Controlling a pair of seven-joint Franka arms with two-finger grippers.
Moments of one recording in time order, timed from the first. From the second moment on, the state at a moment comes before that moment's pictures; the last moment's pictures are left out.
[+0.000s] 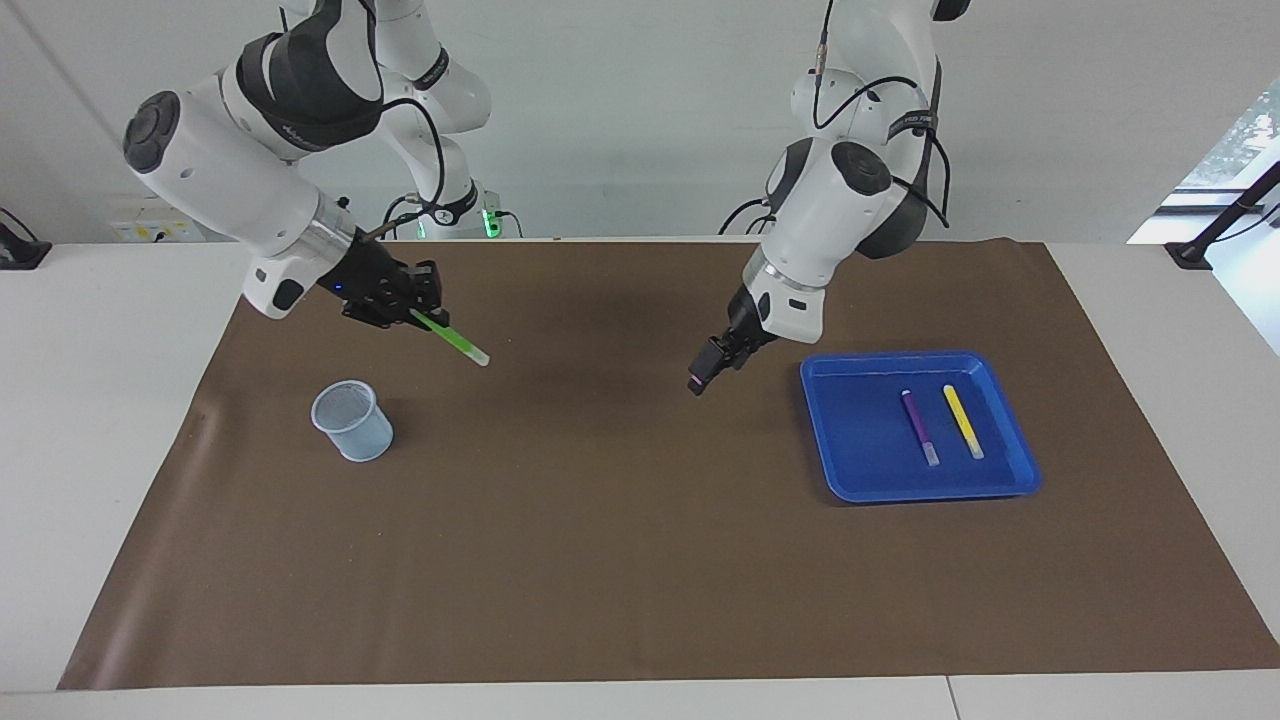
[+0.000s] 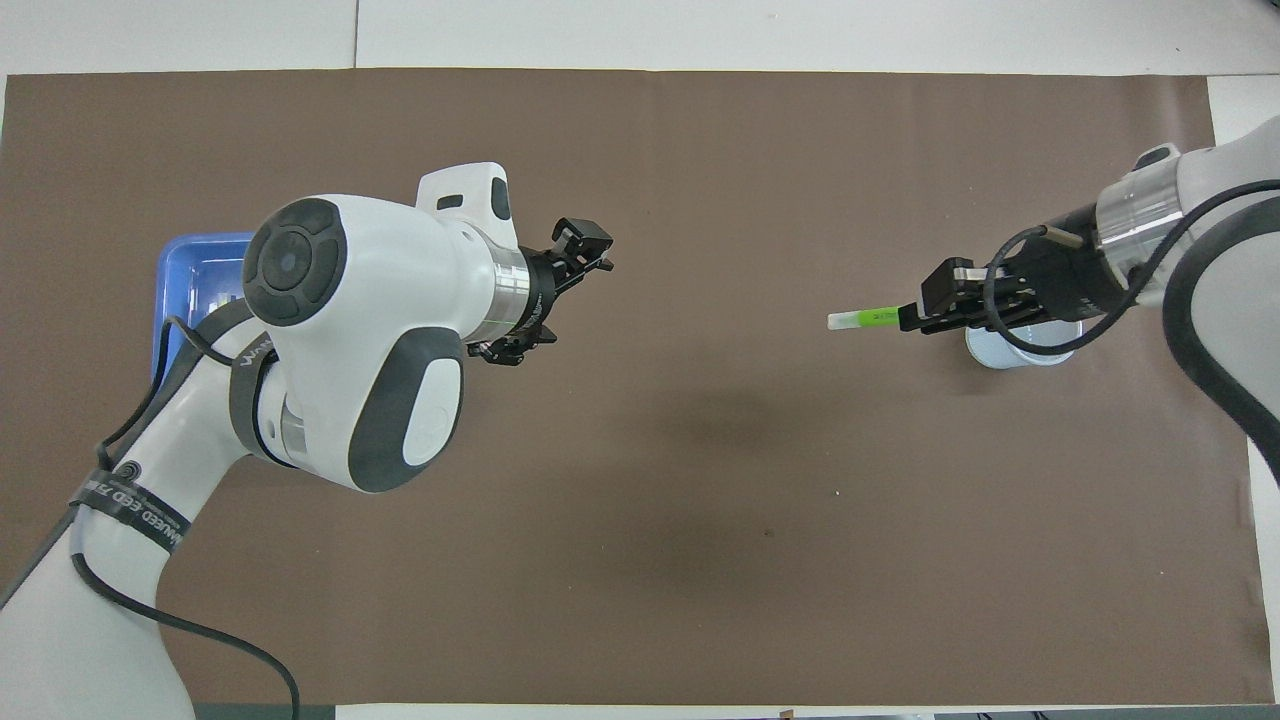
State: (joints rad) left arm -0.49 0.17 0.00 -1.85 -0.34 2.24 -0.83; right arm 0.05 0.12 -0.05 -1.63 0.30 1.60 -0.21
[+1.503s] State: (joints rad) left arm -0.04 0.29 0.00 -2.06 -0.11 2.42 0.16; right arm 0.01 0.06 -0.05 -2.02 -0.15 2.08 -0.56
